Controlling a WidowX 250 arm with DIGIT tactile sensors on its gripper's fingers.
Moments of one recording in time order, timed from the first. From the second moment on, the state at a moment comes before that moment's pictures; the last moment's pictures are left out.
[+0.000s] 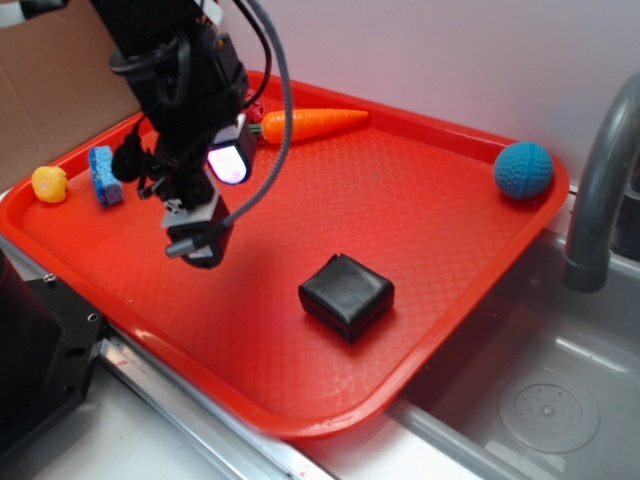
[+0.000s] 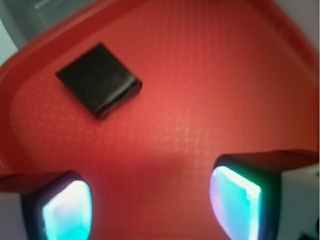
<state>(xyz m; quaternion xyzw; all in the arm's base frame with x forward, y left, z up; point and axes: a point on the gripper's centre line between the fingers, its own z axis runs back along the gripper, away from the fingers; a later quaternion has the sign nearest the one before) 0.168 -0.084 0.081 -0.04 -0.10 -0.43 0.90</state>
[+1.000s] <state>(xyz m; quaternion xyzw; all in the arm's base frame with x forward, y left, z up) 0.205 -0.125 0.061 -0.04 -0.09 -0.58 0.81</state>
